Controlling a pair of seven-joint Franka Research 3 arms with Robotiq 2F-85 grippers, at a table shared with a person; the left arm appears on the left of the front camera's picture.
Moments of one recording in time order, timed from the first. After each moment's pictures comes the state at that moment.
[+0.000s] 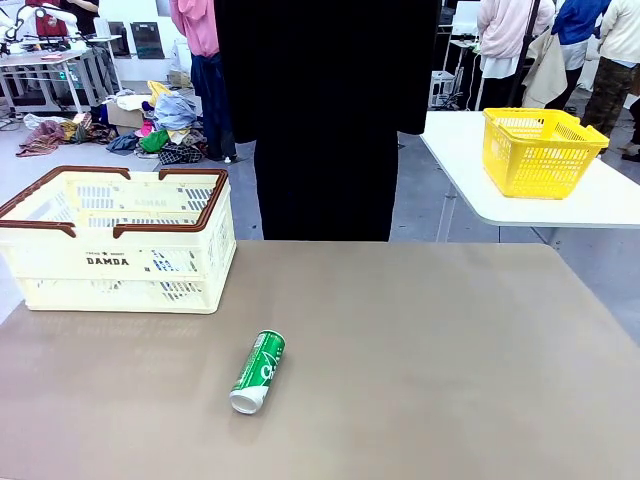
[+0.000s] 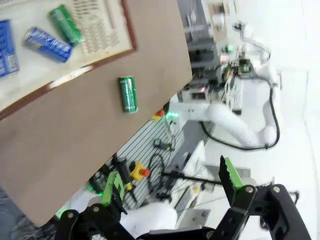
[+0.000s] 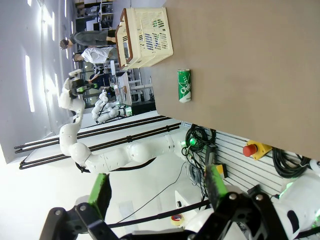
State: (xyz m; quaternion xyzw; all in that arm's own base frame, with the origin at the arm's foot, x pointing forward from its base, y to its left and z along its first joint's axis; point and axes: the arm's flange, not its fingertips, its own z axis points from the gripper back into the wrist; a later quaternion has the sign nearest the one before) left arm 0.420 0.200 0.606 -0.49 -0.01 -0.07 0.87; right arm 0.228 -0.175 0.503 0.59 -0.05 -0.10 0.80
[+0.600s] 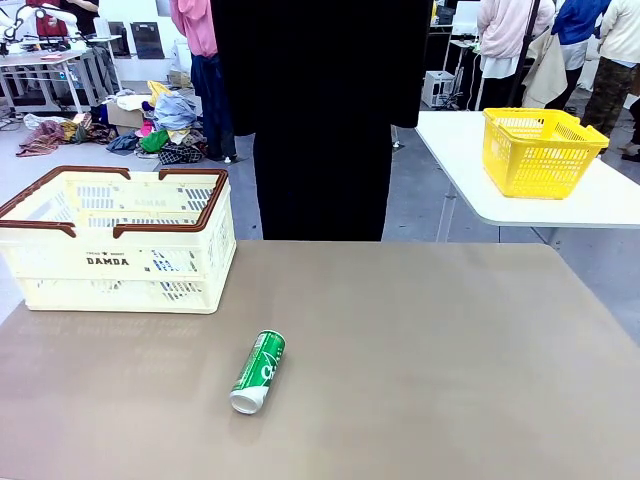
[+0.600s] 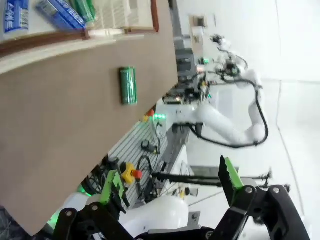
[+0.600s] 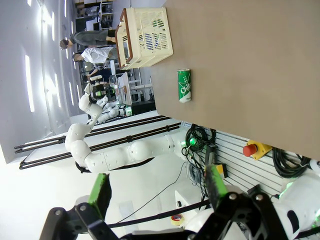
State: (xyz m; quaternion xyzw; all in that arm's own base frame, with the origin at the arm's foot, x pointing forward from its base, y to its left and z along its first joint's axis) left arm 0.364 0.253 0.498 -0.56 -0.02 -0.06 0.82; right arm 0.228 -0.175 0.502 0.59 -0.05 -0.10 0.80
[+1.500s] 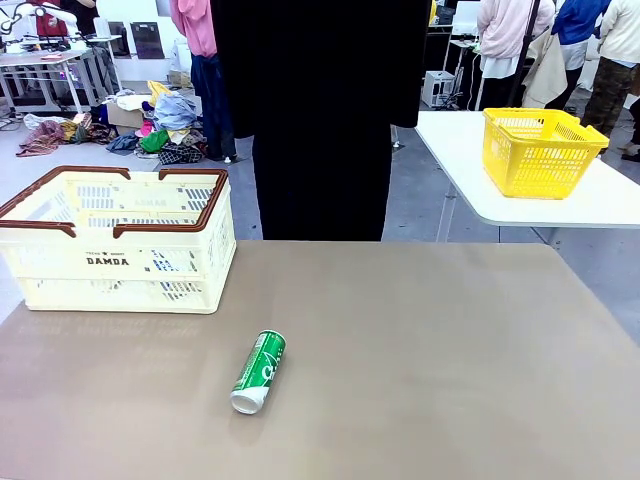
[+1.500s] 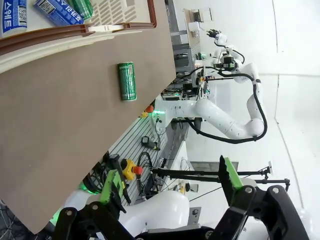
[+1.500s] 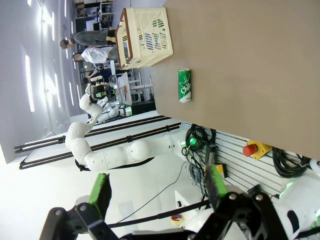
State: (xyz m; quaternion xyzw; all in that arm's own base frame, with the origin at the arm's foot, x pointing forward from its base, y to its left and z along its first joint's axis) left arm 0.367 0.258 0.499 -0.57 -0.01 -0.06 0.82; right arm 0.228 -0.175 0.503 0.59 -0.05 -0.10 0.80
